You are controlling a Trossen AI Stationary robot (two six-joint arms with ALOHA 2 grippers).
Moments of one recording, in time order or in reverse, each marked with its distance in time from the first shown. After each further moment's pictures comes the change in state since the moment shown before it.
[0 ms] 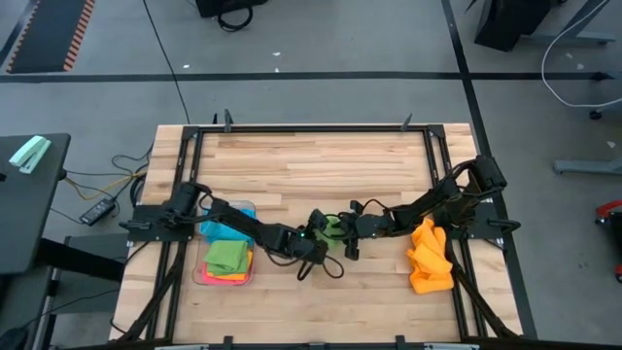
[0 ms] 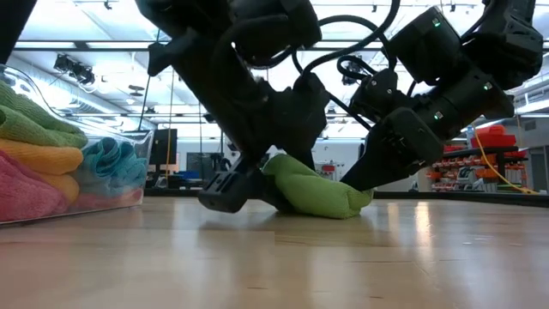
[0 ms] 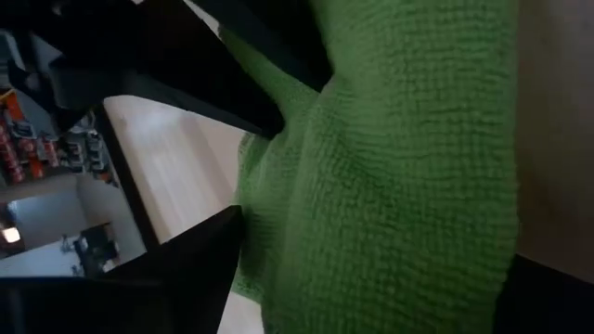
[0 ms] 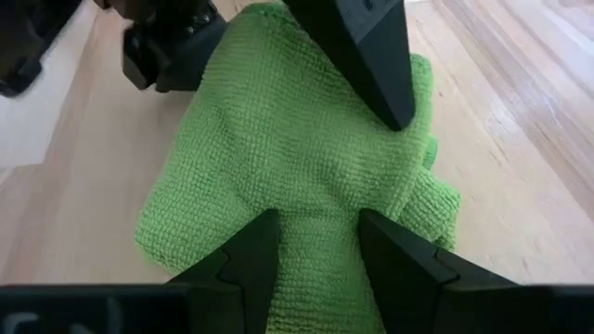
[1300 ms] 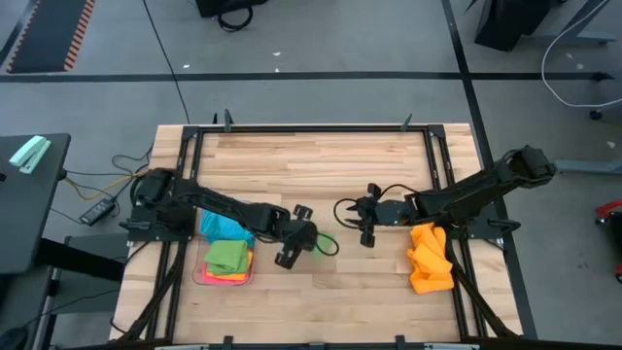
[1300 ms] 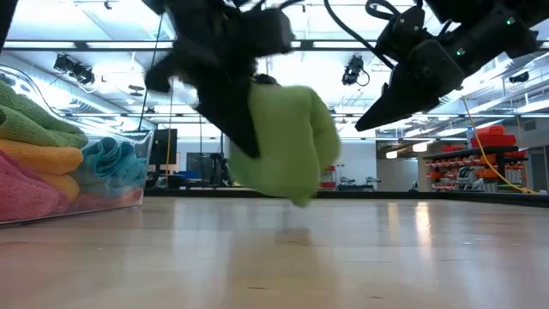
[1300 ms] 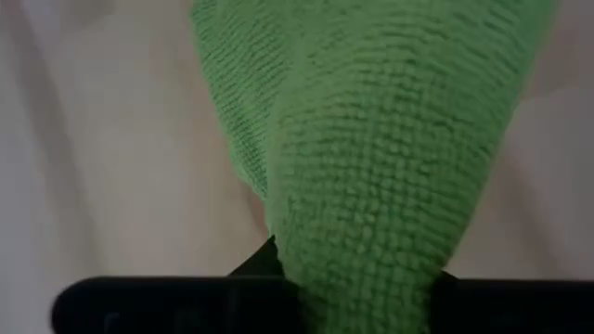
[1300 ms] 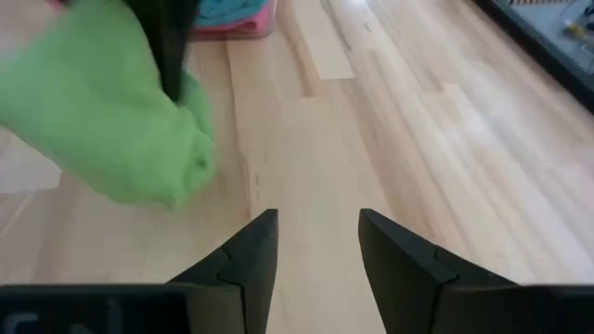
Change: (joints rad) left arm 0.051 -0.244 -0.001 -0.320 0.569 -0.478; right arm 0.004 -0.455 0.000 -0.439 0.114 -0.077
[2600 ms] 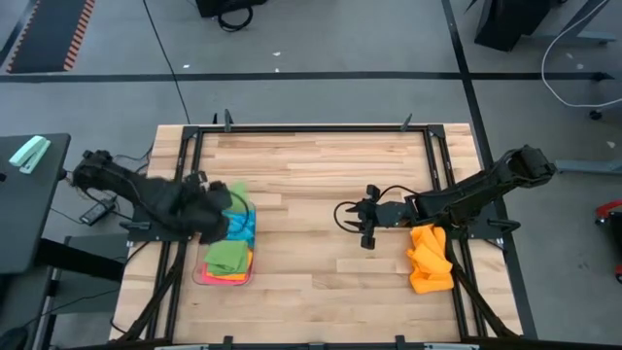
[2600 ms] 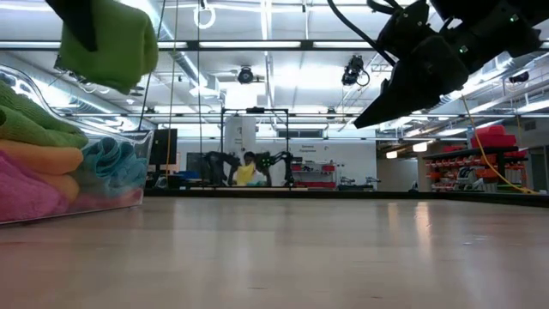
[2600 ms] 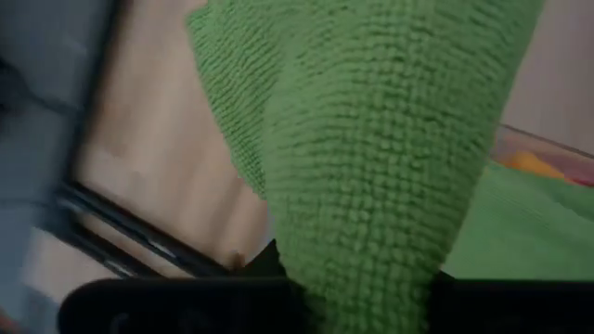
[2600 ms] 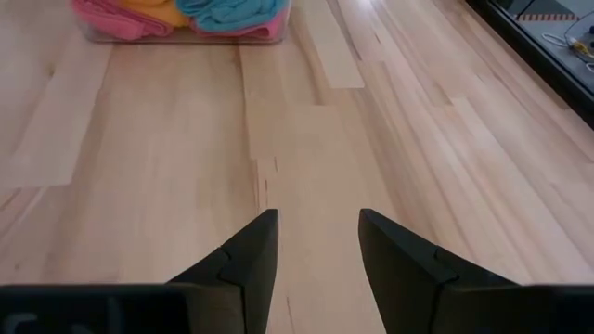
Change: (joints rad) left arm -0.178 -0.645 0.001 -1.040 -0.273 -0.984; right arm 0.018 0.001 0.001 0.023 0.002 -0.040
